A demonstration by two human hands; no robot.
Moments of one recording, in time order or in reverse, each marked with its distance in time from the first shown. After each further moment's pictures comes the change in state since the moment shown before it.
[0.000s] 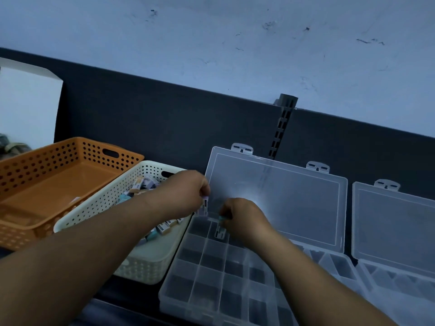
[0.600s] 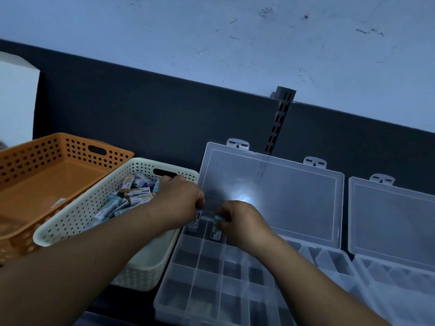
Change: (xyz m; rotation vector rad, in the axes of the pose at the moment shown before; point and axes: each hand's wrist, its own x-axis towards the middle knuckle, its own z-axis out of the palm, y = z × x) left_hand 0.015 -0.017 0.030 0.343 -0.011 0.080; right_hand -0.001 0.009 0.012 0.031 0.046 0.003
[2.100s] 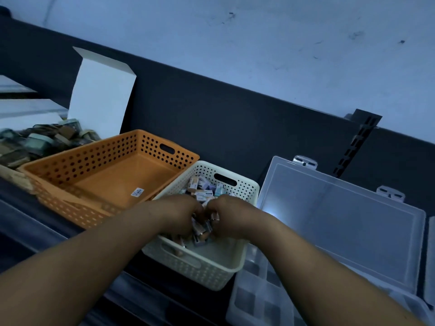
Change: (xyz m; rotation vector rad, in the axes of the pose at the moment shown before) left_hand -0.069 -0.110 -0.006 -0.307 -0.393 -0.184; right_hand 0.049 -0.137 0.028 -0.312 -0.393 -0.358
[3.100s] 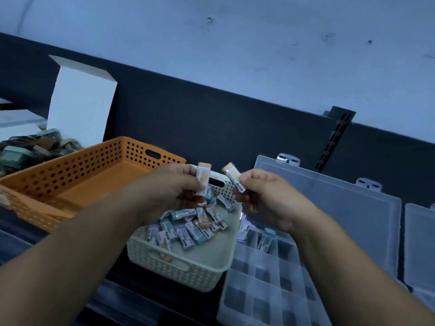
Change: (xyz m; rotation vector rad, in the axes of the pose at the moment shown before) left_hand -0.037 0.034 -0.037 -1.236 0.215 0.071; right_hand -0.057 0.038 -0.038 1.440 0.347 0.188
